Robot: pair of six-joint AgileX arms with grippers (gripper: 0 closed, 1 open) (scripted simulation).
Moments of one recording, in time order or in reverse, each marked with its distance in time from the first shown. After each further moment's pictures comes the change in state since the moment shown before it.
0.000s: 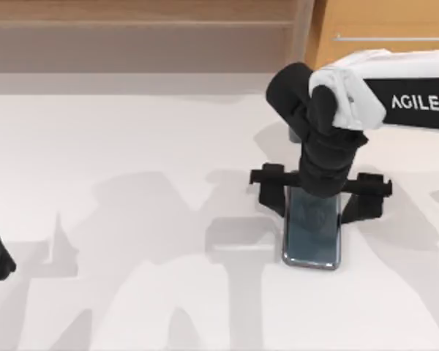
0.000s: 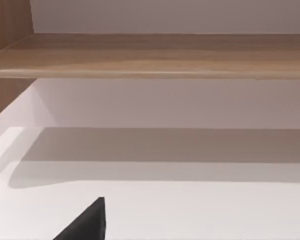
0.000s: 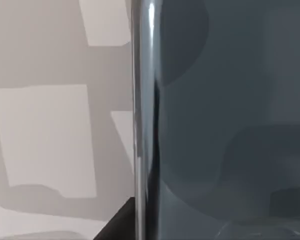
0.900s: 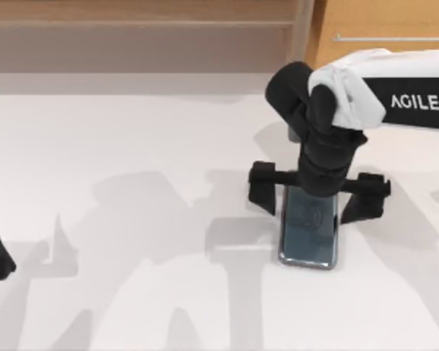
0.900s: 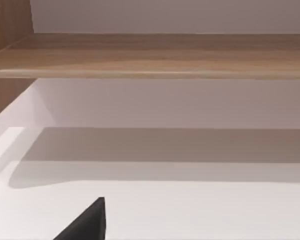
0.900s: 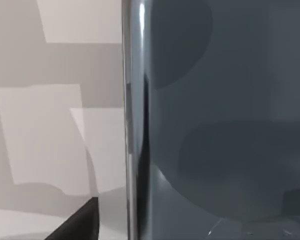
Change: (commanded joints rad) left arm 0.000 0.000 0.000 0.000 0.000 0.000; right arm 0.000 0.000 0.000 0.000 0.000 0.000
